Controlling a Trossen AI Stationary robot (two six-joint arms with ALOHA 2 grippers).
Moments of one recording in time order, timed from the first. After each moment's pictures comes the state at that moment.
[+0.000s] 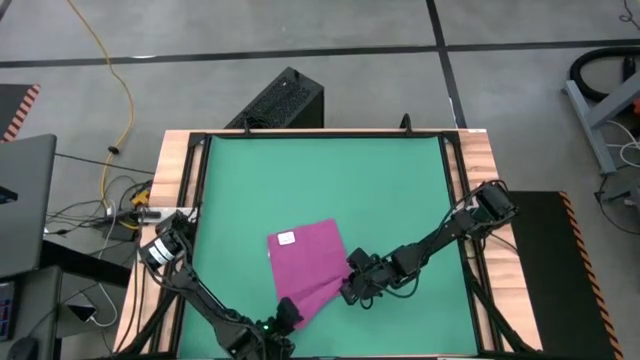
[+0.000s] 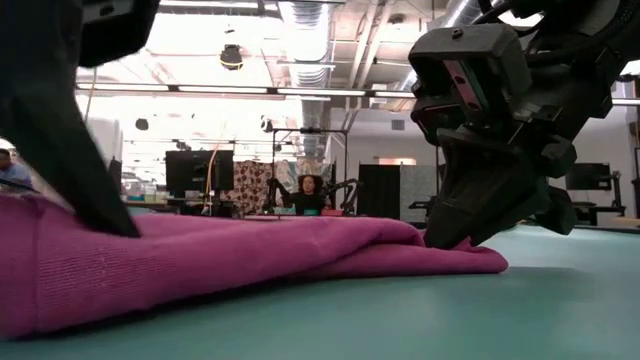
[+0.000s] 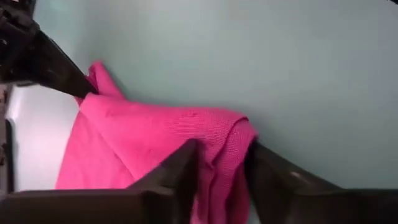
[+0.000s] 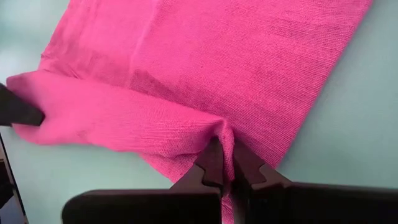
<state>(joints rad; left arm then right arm) -0.84 2.16 1.38 -0.46 -0.73 -0.02 0.50 1.82 0.93 -0.03 0.29 1.29</state>
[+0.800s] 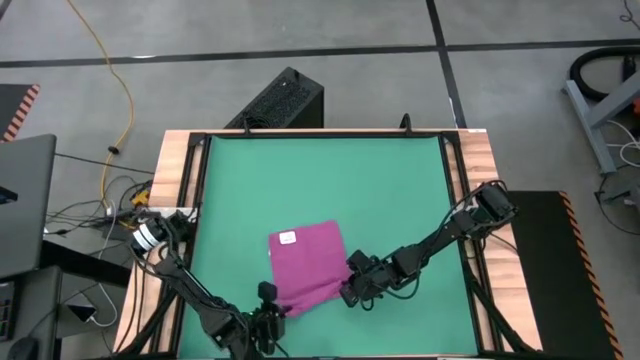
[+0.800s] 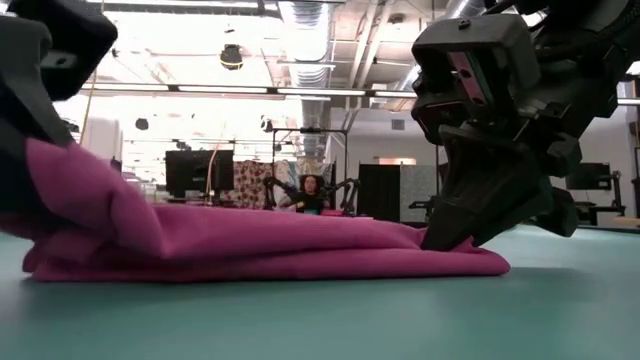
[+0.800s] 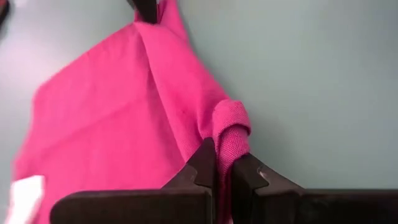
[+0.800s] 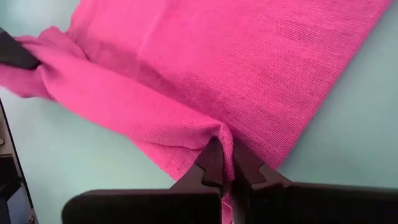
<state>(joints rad) -0.89 1.98 1.14 -0.19 -0.82 -0.45 0.52 1.82 0.93 -0.02 0.29 1.28</state>
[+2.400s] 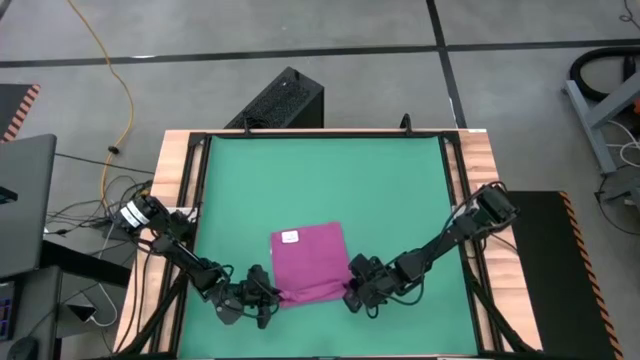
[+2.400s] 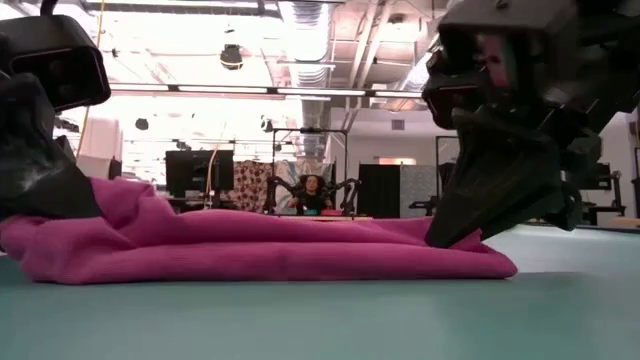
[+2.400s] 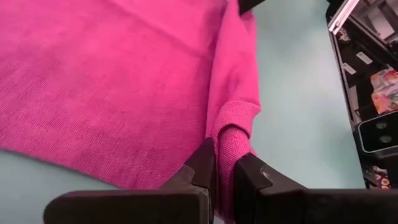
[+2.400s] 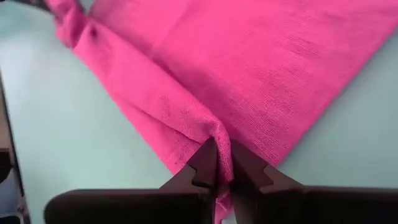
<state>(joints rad) -0.81 1.80 0.58 0.62 -0.69 -1.05 0.57 1.82 0.93 0.02 0.37 1.21</state>
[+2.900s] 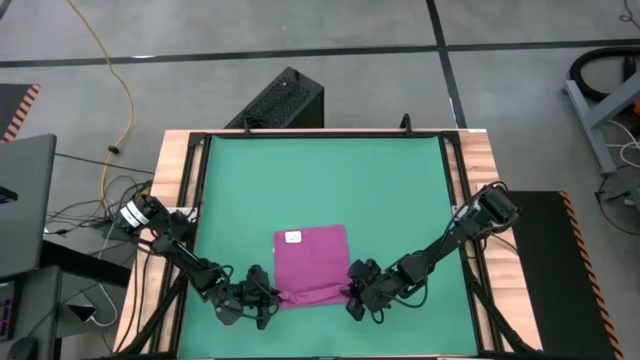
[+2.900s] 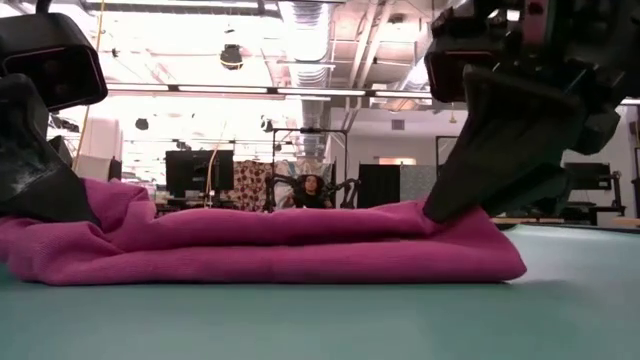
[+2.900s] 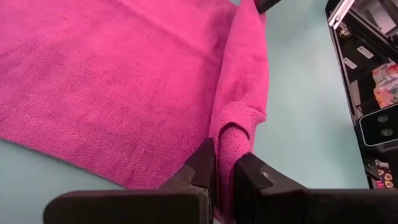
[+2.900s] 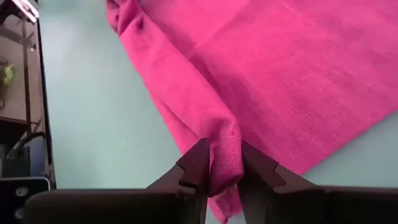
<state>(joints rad) -0.81 1.80 0.58 0.62 -0.69 -1.03 0.59 1.80 0.93 0.09 0.37 1.06</state>
